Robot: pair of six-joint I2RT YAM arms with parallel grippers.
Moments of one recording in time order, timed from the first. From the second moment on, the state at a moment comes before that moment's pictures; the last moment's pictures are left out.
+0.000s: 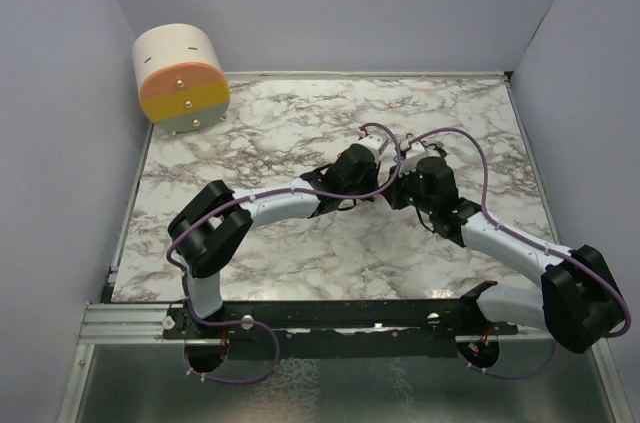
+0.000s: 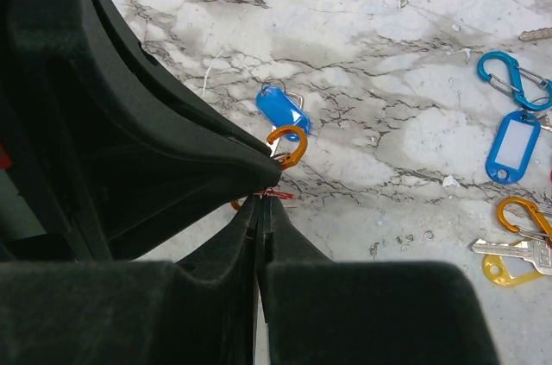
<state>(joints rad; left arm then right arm) -0.91 1.81 1.17 0.06 -0.09 -0.40 0.52 1.21 0.57 0.15 -0.10 0.17</state>
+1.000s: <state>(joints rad) -0.91 1.84 1.22 0.05 -0.10 -0.39 0.53 1.19 0.56 0.15 -0.11 0.17</state>
